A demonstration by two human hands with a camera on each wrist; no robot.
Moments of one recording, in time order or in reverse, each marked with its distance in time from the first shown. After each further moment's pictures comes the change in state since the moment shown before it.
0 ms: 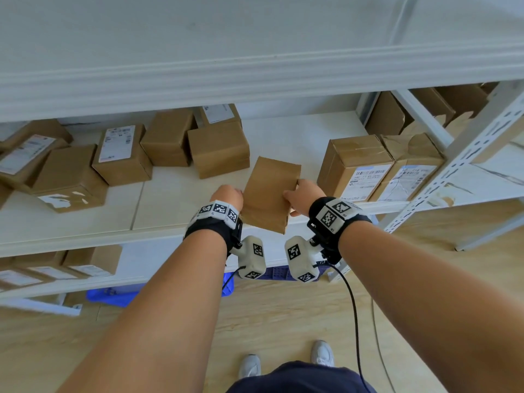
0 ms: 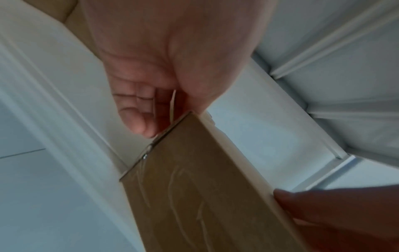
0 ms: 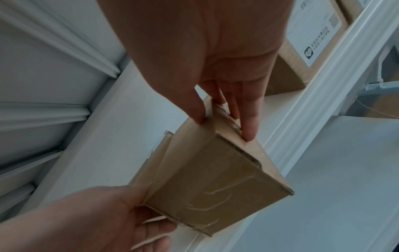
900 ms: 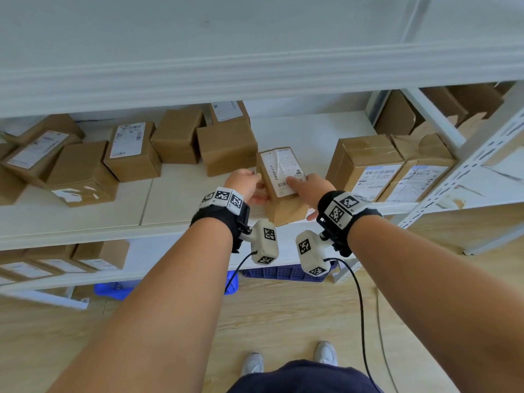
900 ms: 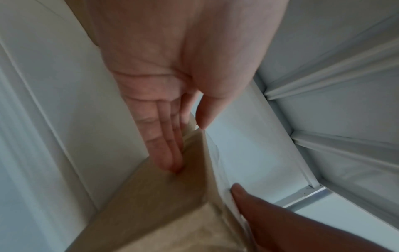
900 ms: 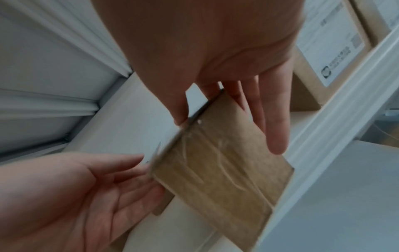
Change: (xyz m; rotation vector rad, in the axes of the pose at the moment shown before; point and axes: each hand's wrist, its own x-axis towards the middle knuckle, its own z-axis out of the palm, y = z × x) left_hand -0.017 0.022 -0.011 -0.796 -0.123 0.021; right_hand -0.011 -0.011 -0.010 -0.063 -0.008 -0.006
